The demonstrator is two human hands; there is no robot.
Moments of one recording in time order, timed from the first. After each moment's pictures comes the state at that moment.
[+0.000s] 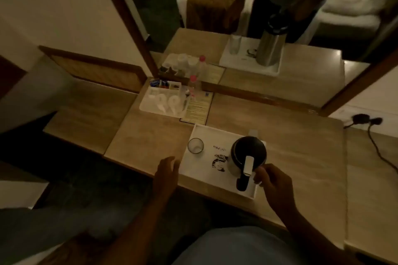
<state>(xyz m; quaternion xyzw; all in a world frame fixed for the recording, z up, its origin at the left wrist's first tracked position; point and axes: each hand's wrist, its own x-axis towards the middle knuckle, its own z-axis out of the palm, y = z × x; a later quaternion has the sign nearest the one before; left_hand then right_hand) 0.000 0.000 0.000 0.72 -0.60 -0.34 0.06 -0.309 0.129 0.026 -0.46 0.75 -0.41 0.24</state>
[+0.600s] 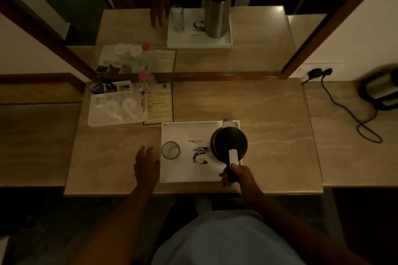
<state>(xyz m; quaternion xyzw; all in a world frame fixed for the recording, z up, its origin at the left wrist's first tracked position) -0.017 -0.098 -0.058 0.63 -0.72 -0.25 -0.11 -0.254 0.117 -0.028 -0.18 0.61 -0.54 0.54</state>
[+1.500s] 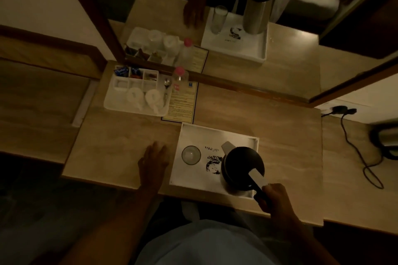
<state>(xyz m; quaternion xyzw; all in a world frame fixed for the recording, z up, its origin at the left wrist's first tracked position) 0.030 -0.123 -0.088 0.57 -0.77 -0.23 -0.17 -0.262 0.093 0.036 -0.27 0.71 -0.42 0.49</state>
